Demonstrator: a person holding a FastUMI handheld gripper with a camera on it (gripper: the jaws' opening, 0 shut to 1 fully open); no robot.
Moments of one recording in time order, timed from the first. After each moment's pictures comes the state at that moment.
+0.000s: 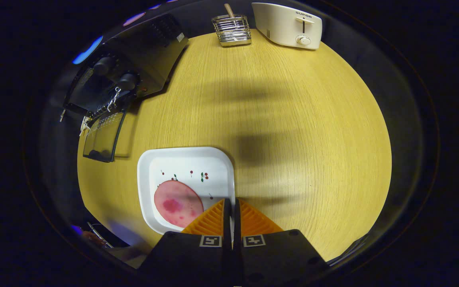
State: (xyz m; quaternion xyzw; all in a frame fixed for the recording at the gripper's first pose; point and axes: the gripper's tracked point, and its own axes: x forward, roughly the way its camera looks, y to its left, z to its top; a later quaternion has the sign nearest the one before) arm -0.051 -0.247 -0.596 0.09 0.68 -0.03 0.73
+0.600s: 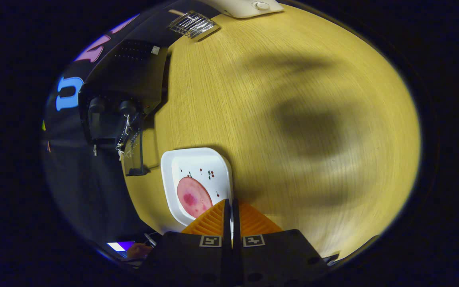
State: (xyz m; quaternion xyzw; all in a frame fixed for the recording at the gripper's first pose) arm -0.065 -0.219 -0.587 0.34 0.68 -0.01 0.65
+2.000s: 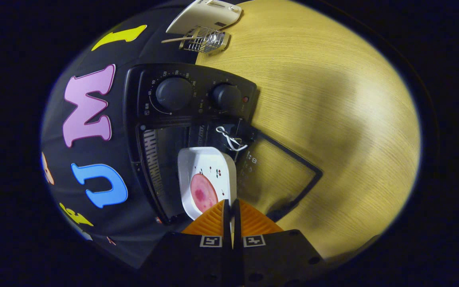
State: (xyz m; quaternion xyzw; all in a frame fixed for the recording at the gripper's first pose) arm 0.115 0.023 -0.554 0.61 0.43 -0.21 0.63
